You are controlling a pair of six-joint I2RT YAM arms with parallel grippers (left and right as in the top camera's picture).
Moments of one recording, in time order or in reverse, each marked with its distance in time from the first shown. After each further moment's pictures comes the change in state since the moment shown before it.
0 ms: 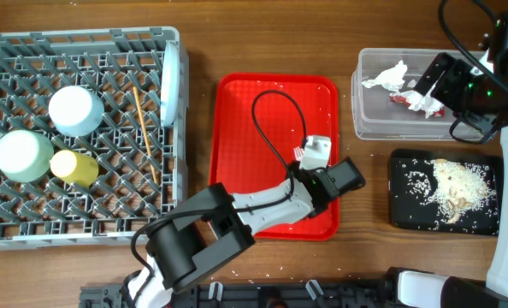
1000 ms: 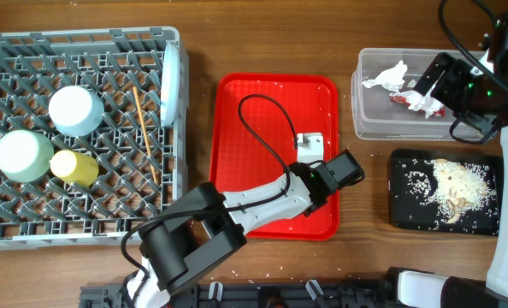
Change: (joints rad) left arm 0.023 -0.031 0.027 -0.071 0.137 -0.209; right arm 0.000 0.000 0.000 0.000 0.000 0.000
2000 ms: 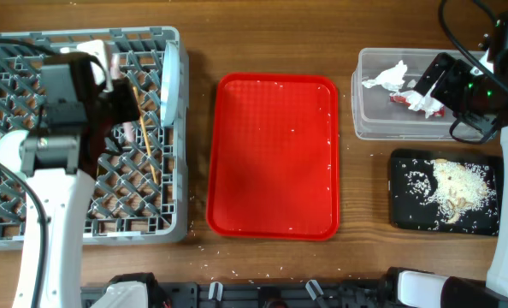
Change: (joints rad) left arm 1.128 -0.729 -0.030 -0.283 0.383 0.858; right arm 0.000 0.000 0.000 0.000 0.000 0.000
